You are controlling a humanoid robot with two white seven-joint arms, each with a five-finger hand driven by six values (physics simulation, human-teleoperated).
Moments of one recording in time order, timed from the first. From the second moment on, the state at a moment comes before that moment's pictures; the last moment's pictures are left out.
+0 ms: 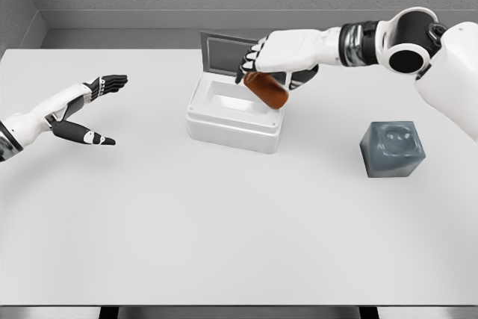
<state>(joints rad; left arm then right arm) -0.51 0.72 -0.56 -1.03 0.48 -0.56 -0.61 -1.09 -0.50 0.92 -1.26 0.44 -0.61 0.61</state>
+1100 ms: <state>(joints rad) -0.77 0.62 -0.56 -0.97 0.48 -0.43 -0.61 -0.83 -0.85 0.59 -1.46 0.44 -0.61 0.61</state>
